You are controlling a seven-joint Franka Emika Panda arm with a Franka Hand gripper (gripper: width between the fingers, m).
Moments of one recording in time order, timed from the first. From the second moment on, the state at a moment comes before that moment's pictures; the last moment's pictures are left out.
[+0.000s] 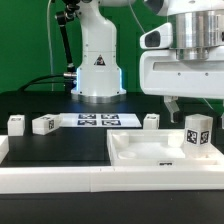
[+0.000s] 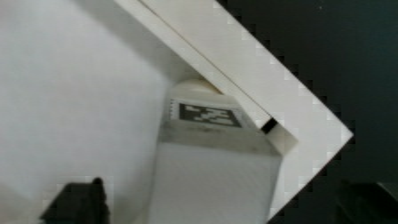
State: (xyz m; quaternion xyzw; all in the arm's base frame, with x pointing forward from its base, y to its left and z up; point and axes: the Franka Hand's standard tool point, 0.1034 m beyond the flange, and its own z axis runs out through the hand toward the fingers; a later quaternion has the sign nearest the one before) arm 0.616 0.118 0.081 -0.93 0.36 -0.01 0.05
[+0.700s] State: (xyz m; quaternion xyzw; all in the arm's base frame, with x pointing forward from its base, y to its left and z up) arm 0.616 0.124 0.079 -0.99 0.10 -0.04 0.04
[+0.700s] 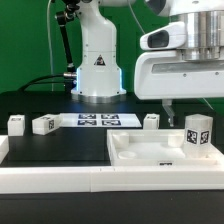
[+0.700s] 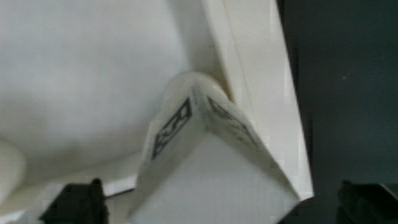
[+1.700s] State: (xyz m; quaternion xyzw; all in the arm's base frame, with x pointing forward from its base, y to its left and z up) arm 0.614 0.121 0.073 -0.97 -0.23 -0.05 0.02
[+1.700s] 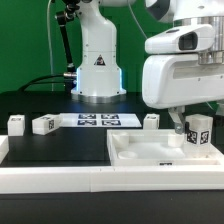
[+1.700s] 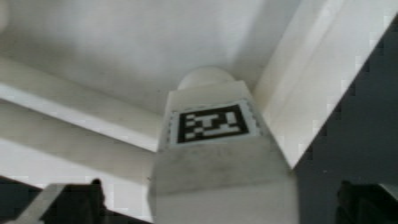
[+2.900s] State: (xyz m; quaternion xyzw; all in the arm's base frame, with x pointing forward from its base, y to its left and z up) arm 0.612 0.118 0.073 -1.00 0.07 -0.04 0.03
